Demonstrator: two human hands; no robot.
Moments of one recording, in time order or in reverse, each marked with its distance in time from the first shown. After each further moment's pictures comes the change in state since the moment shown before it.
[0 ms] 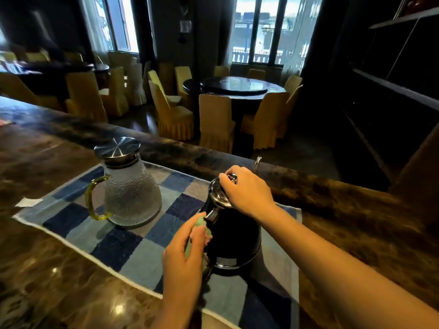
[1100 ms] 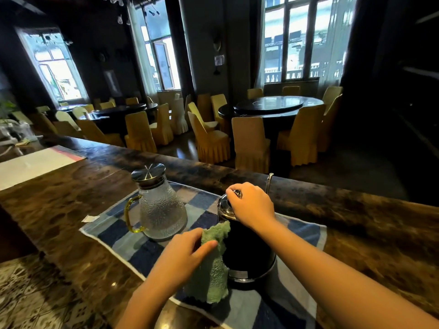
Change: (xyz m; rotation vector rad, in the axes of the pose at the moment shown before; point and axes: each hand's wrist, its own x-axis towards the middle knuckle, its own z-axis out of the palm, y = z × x) left_hand 0.028 0.035 -0.027 0.780 -0.425 0.144; right_hand -0.001 0.008 0.002 0.159 0.067 -0.127
